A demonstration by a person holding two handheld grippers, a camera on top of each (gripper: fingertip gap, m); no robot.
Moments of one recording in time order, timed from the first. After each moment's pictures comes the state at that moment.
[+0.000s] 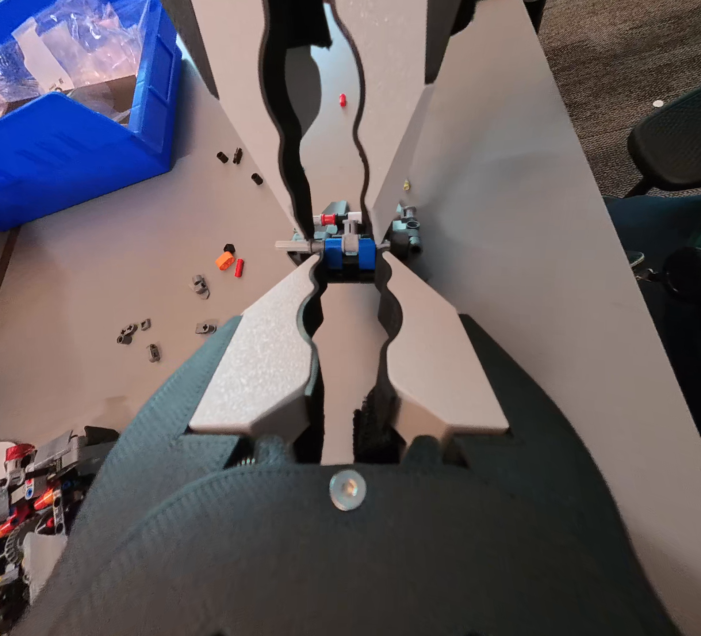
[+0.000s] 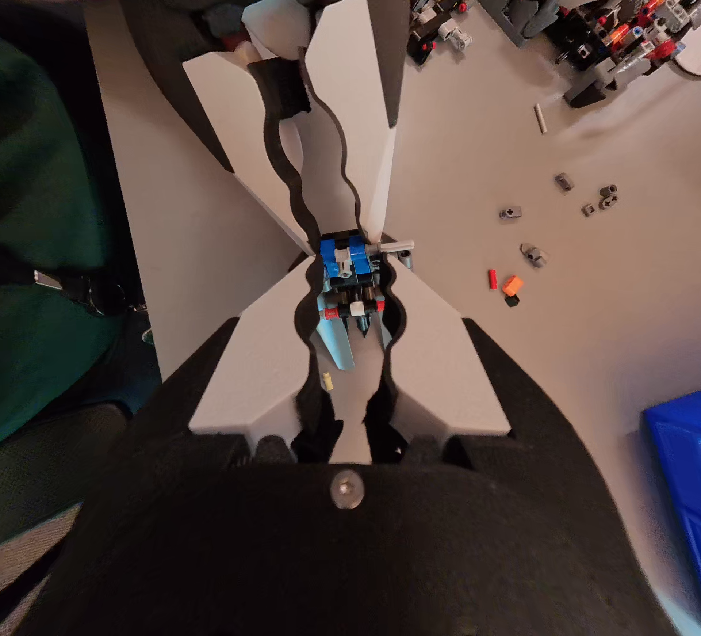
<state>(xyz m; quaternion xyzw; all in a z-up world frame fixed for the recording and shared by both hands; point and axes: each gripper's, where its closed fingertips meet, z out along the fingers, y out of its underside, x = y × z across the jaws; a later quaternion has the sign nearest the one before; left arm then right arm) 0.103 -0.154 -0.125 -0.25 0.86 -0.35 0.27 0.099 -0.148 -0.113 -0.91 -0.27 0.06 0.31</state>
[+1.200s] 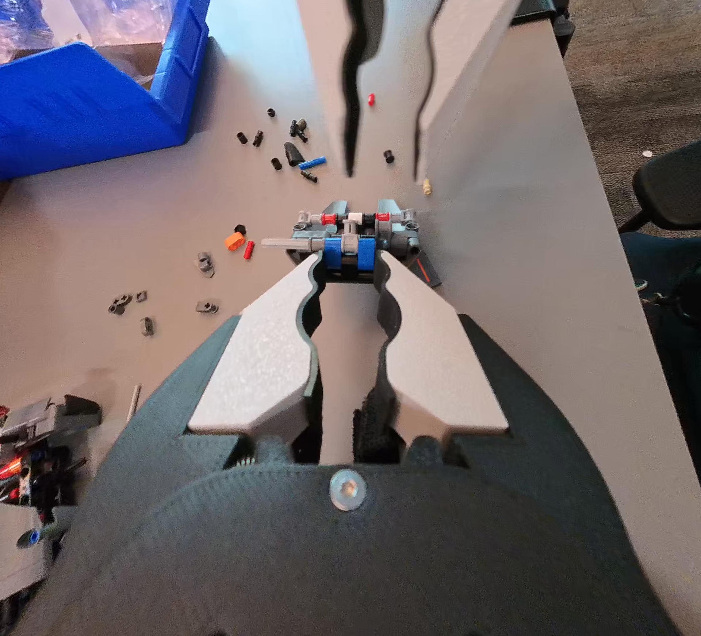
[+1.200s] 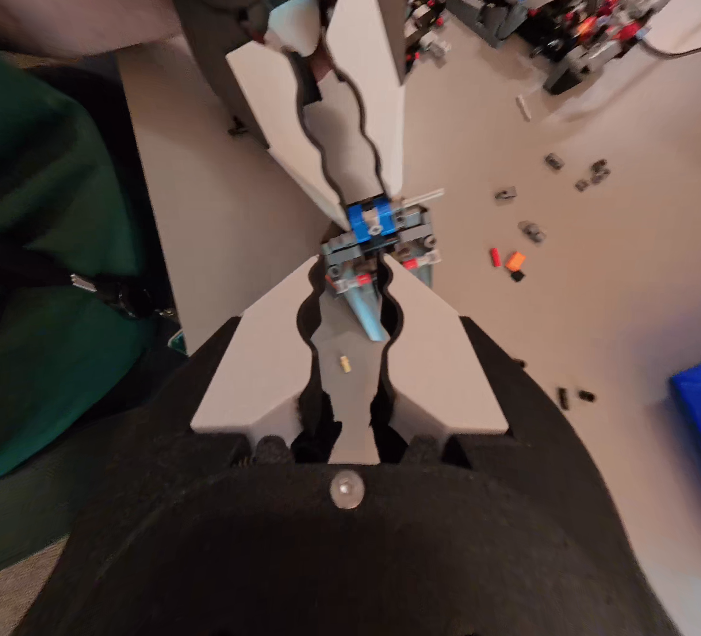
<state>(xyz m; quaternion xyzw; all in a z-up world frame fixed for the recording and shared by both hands) 0.110 -0.140 -0.124 -0.31 0.83 -0.38 0.26 0.106 -0.164 -0.098 -0.91 -0.22 0.09 0.34</state>
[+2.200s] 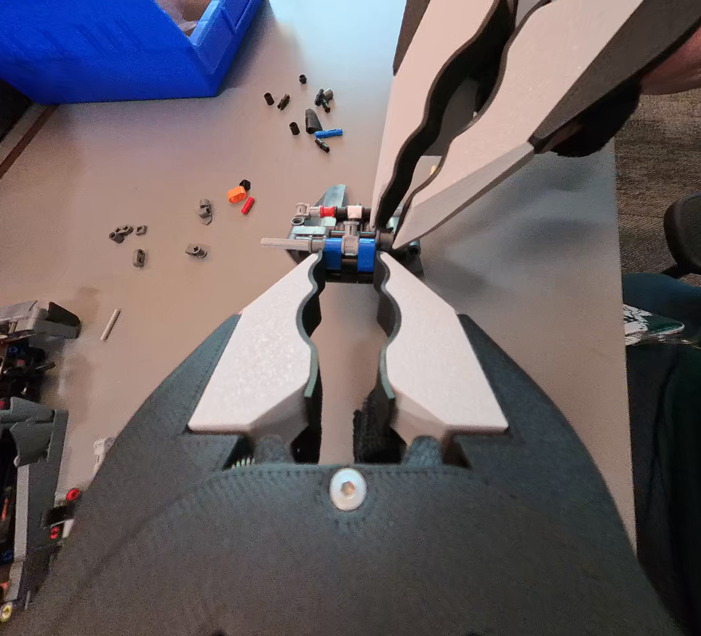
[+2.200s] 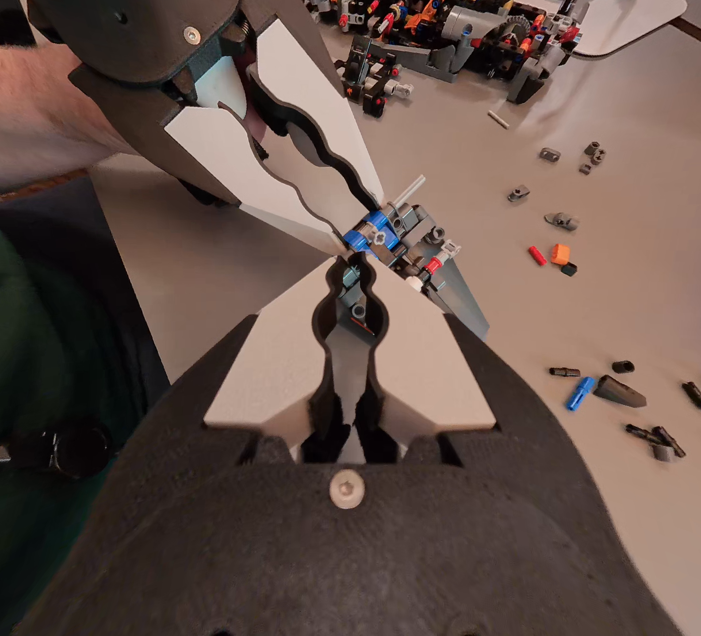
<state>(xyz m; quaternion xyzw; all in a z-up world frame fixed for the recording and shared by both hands) 0.090 -0.140 -0.134 -0.40 0.79 -0.36 0.30 0.077 -0.148 -0.126 -0.88 -0.09 0.06 0.46</state>
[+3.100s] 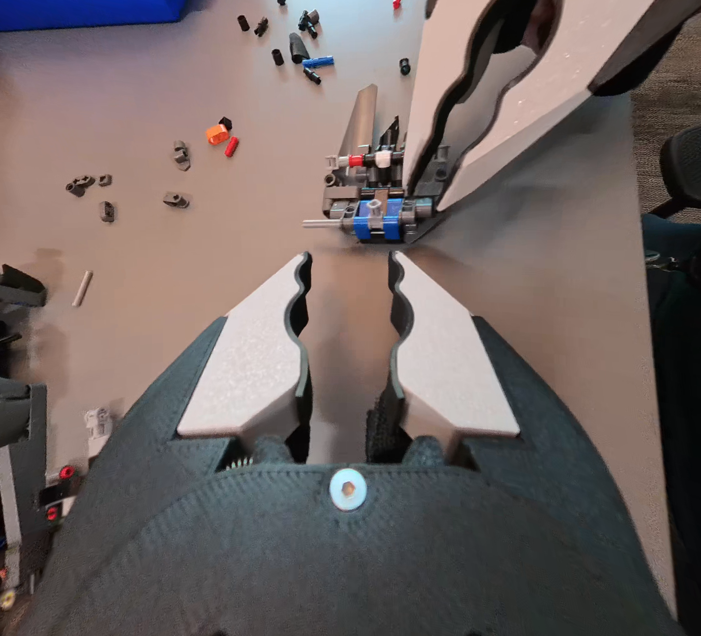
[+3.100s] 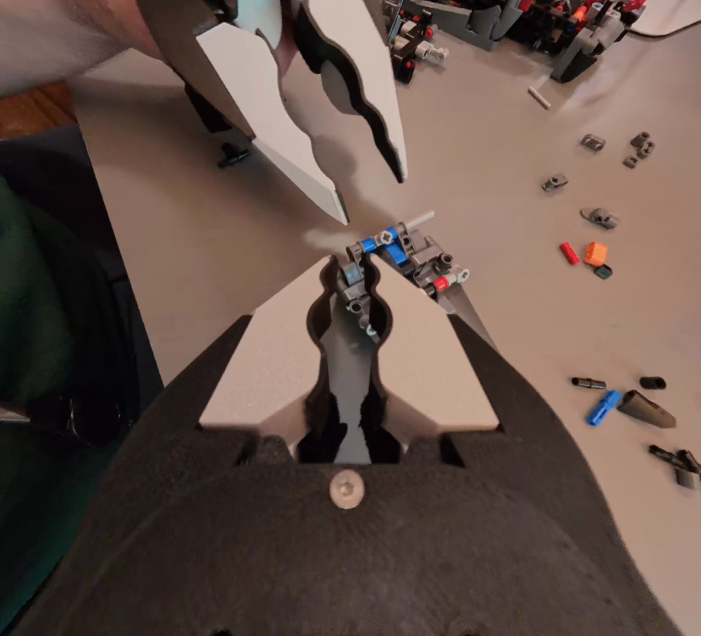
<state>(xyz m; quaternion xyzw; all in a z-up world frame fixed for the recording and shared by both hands) 0.076 -0.116 -0.159 -0.40 0.81 -0.35 0.24 0.069 -0.151 -0.148 -0.89 -0.14 0.05 0.44</state>
